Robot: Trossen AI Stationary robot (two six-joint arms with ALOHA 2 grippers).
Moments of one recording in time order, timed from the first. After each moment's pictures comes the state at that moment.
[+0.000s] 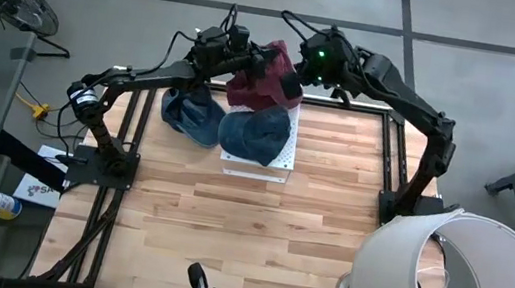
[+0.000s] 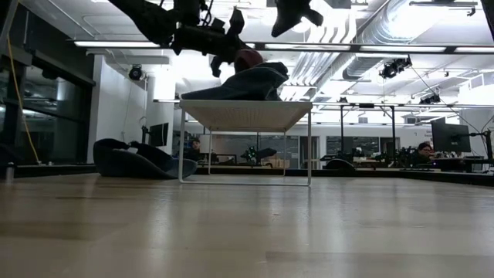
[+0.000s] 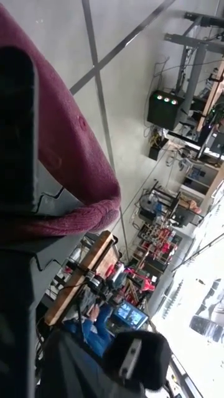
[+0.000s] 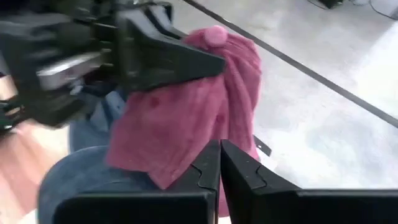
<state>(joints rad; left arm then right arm) 0.64 1.66 1.28 0.47 0.15 -0.48 -0.43 1.77 2.11 -1.02 0.28 0.27</state>
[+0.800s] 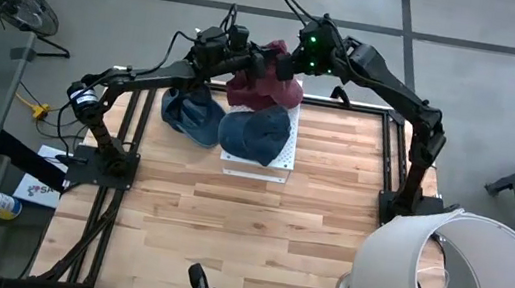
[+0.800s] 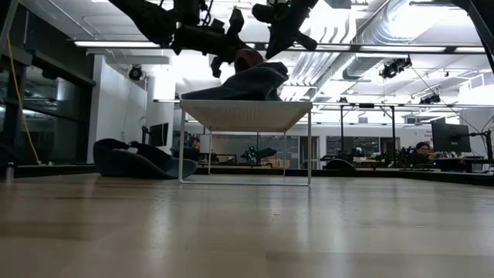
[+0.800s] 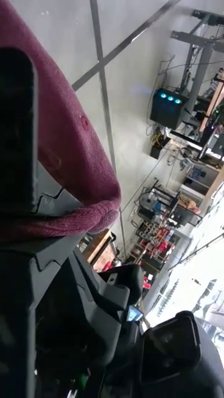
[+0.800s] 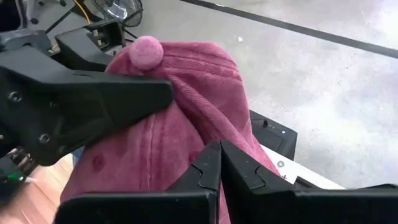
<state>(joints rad) 0.64 1.65 1.28 0.47 0.15 -0.53 -0.55 1.87 2.11 -0.93 0.16 0.46</state>
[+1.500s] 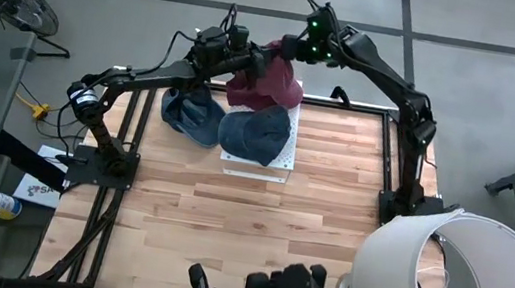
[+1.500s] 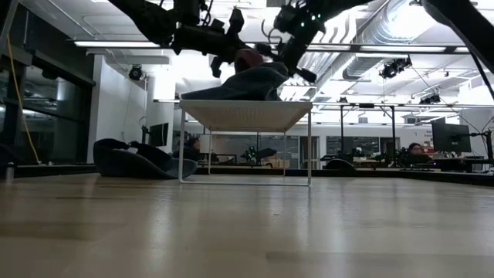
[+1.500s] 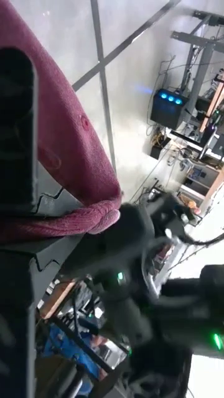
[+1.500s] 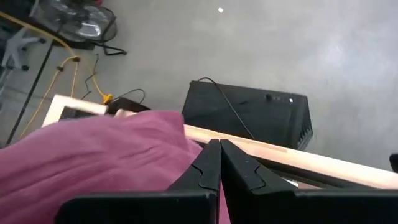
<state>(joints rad) 0.64 1.65 1.28 0.47 0.15 -0.53 -0.73 2.01 2.11 -0.86 0.01 0.68</state>
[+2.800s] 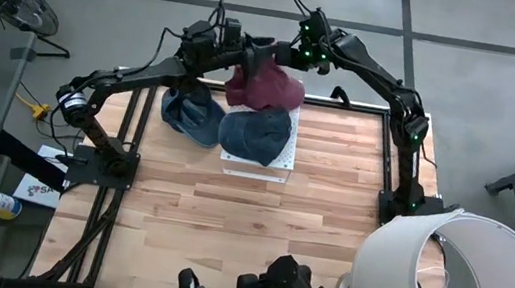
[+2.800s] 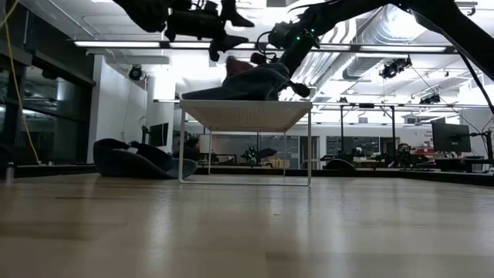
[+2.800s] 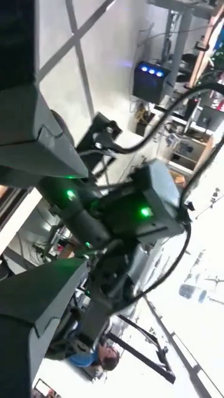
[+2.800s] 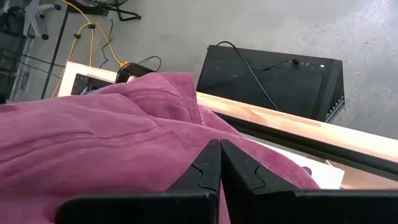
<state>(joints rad) 0.64 1.57 1.28 0.48 0.22 -0.50 -0.74 2.09 2.11 -0.85 -0.16 0.71</state>
